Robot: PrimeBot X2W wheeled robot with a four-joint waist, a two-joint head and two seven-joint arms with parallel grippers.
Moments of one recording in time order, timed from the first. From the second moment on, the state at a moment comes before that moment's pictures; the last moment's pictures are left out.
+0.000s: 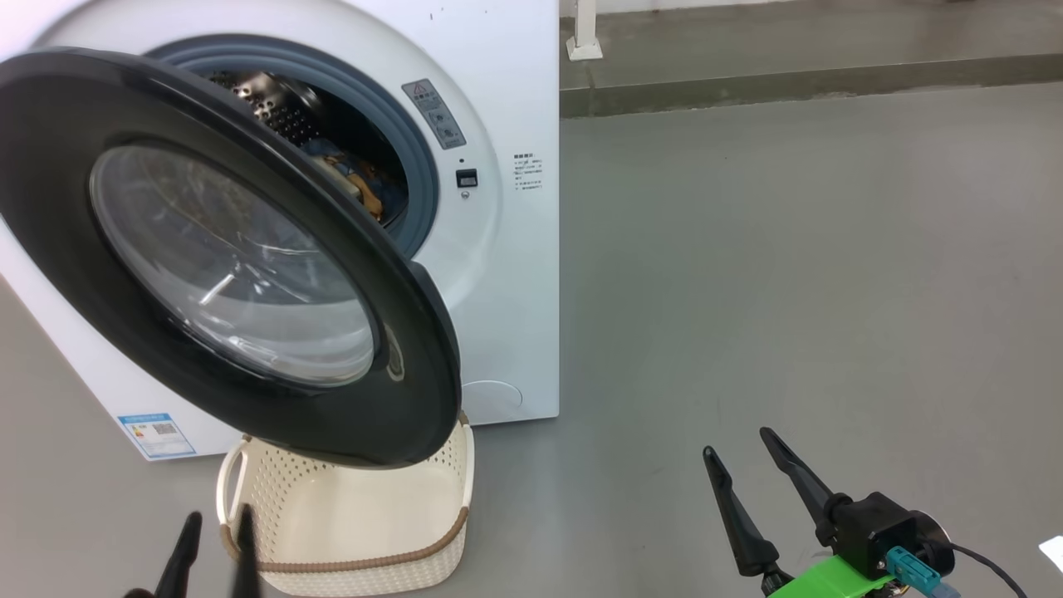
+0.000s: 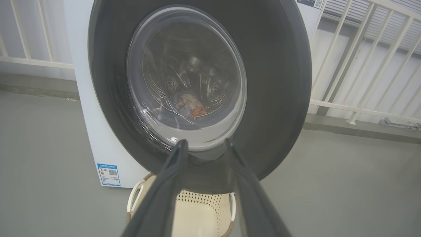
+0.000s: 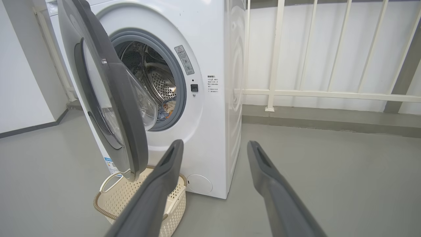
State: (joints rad) left arm 0.13 0.08 0.02 0.10 -0.33 -0.13 -0.26; right arm -0.02 -0.05 0.13 0.17 0.13 0.13 -0.26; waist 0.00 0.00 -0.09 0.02
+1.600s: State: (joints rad) left arm 0.13 0.09 -0.03 0.19 -0.37 -0.13 -0.26; right arm -0.02 -0.05 -0.02 0.18 0.13 0.13 -0.26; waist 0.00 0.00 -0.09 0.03
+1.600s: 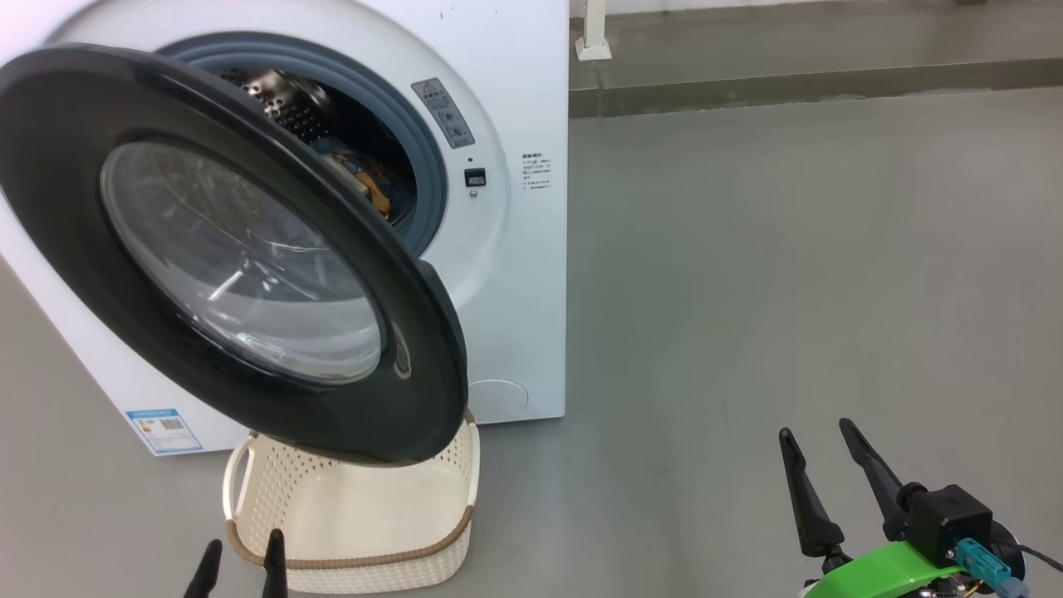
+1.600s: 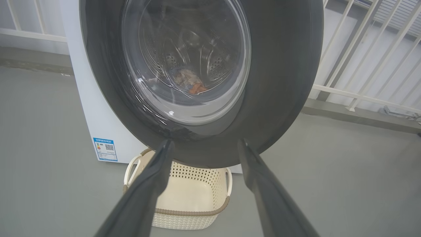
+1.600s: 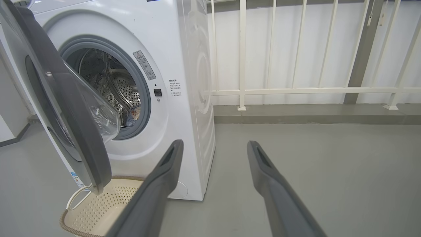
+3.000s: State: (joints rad) left arm 0.03 0.07 -0.15 0.19 -0.37 -0.13 -0.26; right arm -0.41 -0.18 0.51 0.24 0.14 0.13 -0.26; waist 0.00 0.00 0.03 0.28
